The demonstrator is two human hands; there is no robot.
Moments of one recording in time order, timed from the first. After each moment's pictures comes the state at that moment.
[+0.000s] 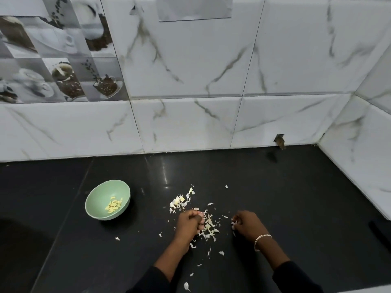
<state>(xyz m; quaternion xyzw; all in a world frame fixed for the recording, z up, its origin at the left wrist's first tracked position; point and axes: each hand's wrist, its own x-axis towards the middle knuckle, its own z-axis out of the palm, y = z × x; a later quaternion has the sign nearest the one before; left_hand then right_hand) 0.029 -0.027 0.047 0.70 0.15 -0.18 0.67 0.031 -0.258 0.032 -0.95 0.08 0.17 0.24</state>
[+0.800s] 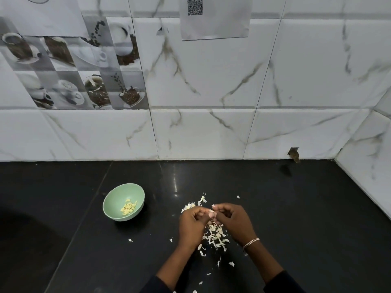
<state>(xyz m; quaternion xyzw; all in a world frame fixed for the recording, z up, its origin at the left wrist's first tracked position) 0.020 -0.013 0.097 0.74 0.03 0.00 0.67 0.030 -0.166 0.096 -0.80 0.01 0.00 0.60</state>
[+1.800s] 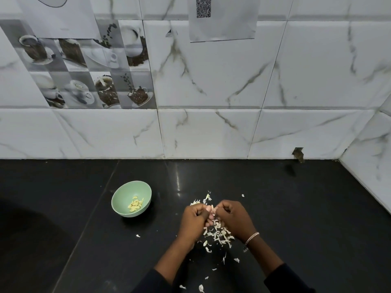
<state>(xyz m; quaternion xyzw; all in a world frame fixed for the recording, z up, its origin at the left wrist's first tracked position) 0.015 0.008 0.108 0.69 0.04 -0.07 0.72 0.024 -0.147 0.116 -0.85 -0.03 0.02 0.53</state>
